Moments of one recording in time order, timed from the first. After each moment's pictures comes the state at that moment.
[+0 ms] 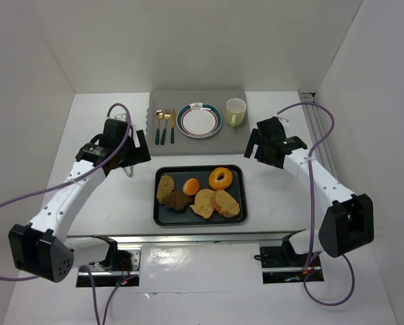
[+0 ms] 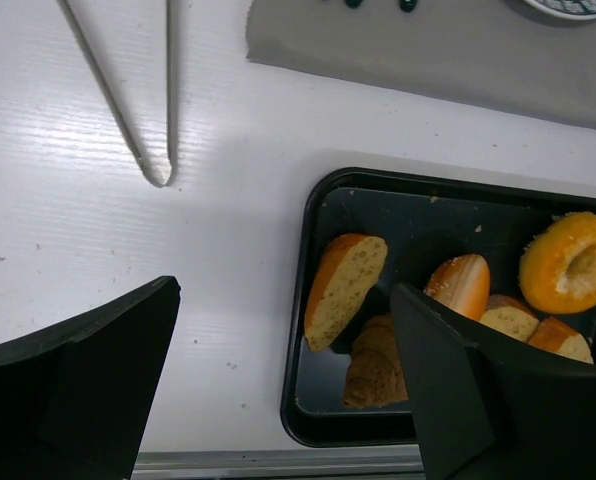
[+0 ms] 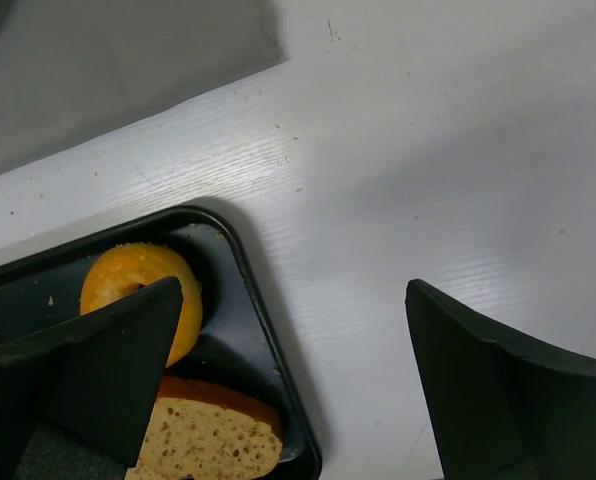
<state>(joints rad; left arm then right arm) -0.26 1.19 1.11 -0.75 -0.13 -0.48 0.32 1.36 1.08 -0.67 0.28 0.59</state>
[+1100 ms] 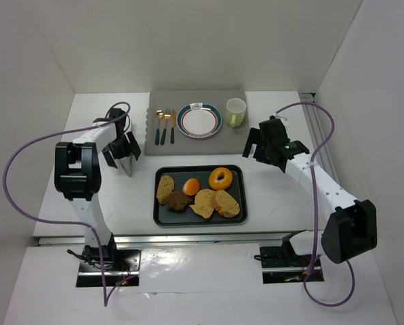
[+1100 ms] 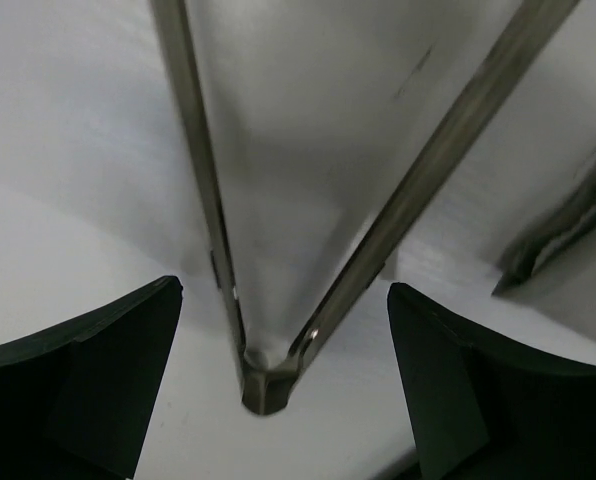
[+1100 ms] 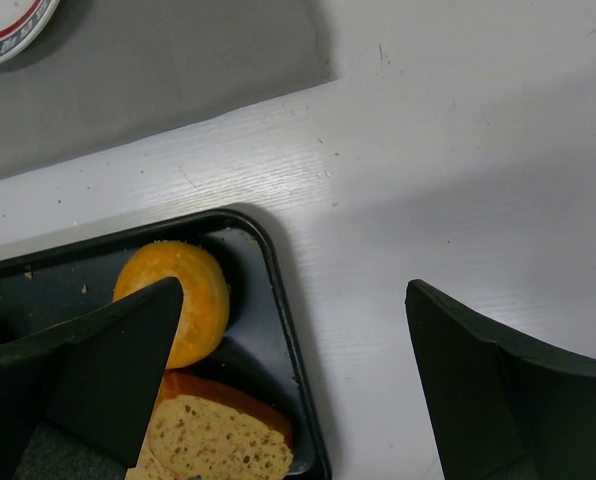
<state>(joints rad) 0.01 1.94 1.39 -0.77 -0.15 -0.50 0.33 1.30 1.03 -0.58 0.22 0.55</state>
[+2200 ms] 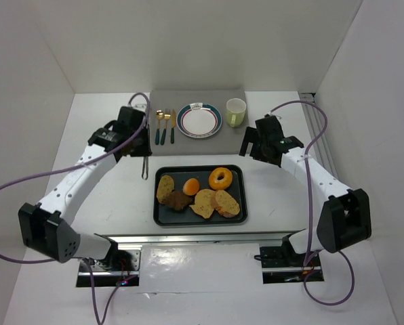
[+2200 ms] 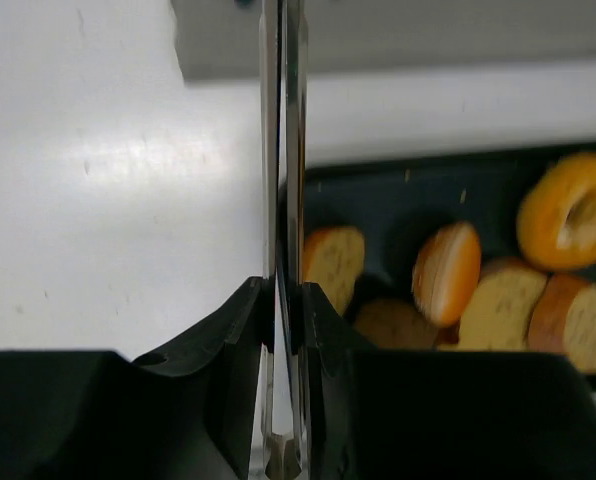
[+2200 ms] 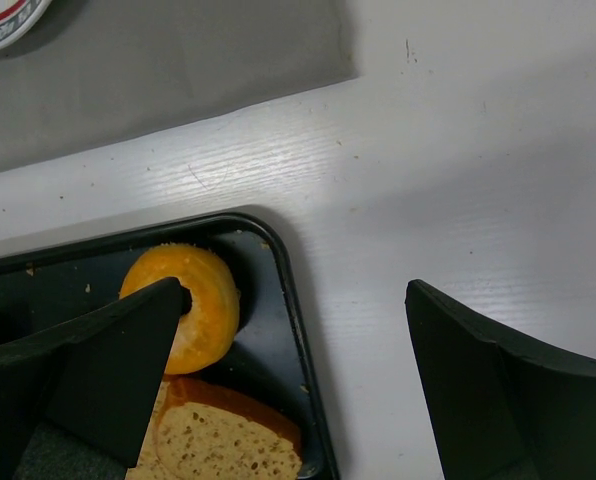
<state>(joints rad) -0.31 1.39 1.33 -0.78 -0.13 -0.34 0.33 1.40 1.07 -0.56 0.18 0.54</state>
